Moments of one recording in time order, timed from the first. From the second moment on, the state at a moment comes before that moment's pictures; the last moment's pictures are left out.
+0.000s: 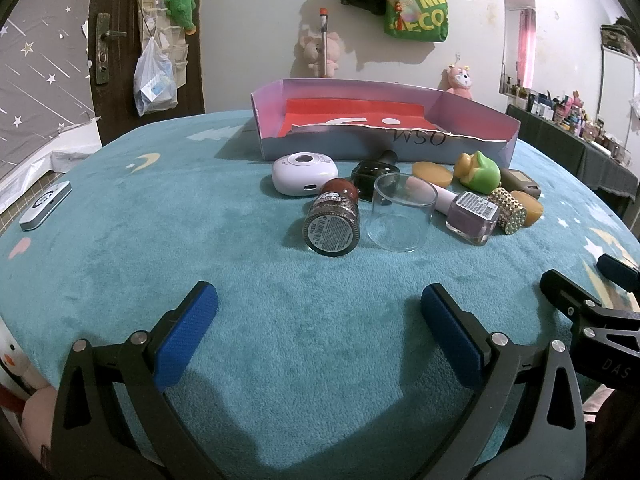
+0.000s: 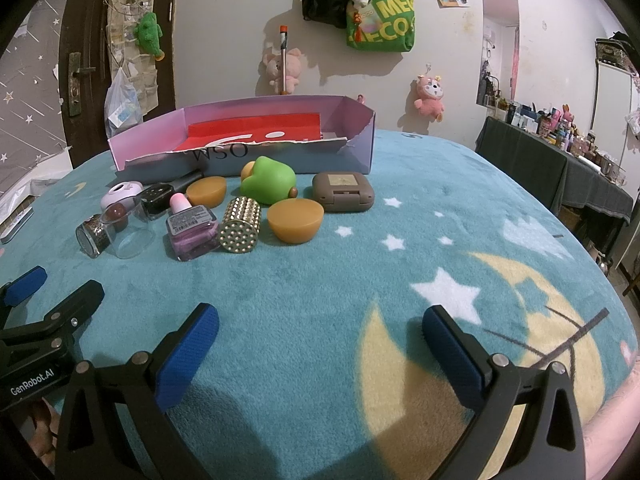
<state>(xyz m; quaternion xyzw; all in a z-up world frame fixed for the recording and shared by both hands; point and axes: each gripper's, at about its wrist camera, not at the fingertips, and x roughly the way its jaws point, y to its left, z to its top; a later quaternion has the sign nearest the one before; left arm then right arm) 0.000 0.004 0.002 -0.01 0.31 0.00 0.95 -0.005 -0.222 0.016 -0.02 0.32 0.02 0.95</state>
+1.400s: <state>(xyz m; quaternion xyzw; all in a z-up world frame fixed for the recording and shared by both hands) 0.012 0.017 0.012 -0.01 0.33 -0.01 0.95 0.001 -0.223 0.023 -0.01 0.34 0.03 0.94</state>
